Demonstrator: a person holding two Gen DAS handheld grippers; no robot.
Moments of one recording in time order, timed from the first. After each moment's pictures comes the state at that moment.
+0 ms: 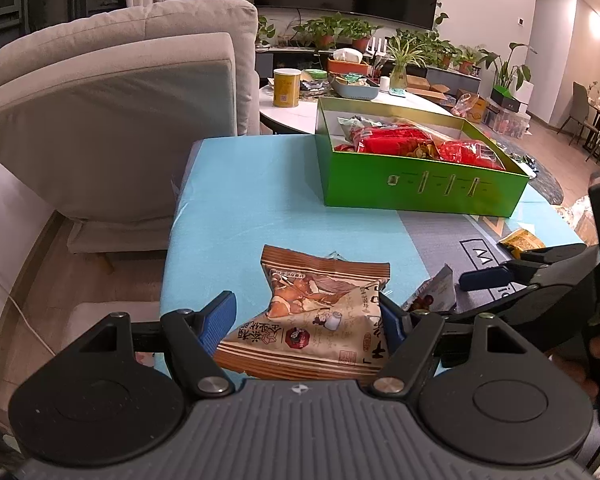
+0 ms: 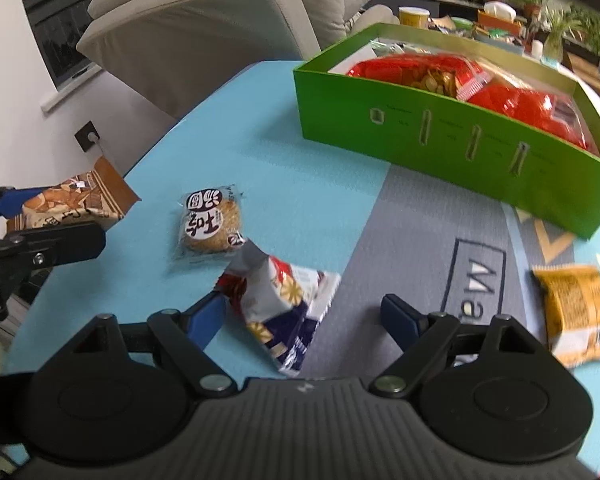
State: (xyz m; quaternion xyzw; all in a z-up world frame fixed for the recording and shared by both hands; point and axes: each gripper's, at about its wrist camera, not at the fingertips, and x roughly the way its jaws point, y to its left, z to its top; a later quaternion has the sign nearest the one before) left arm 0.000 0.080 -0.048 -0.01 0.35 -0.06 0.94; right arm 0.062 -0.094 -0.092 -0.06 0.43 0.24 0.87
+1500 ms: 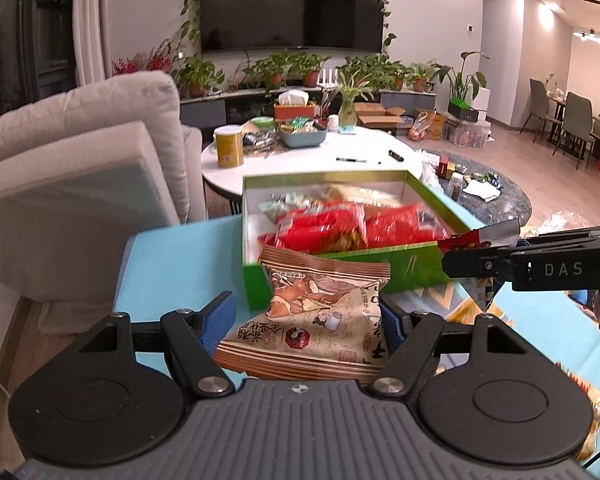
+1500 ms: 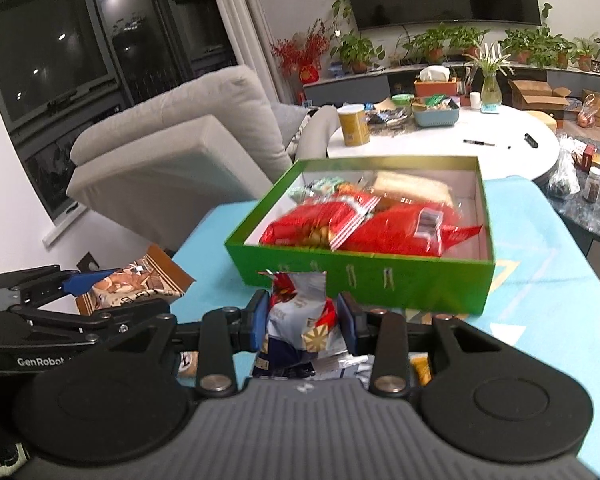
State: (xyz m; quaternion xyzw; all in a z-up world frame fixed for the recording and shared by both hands) left arm 0.054 0.007 0.005 0.04 0.29 -0.12 0.95; right arm 0.077 -0.194 -0.010 0.07 0.31 0.21 0.92
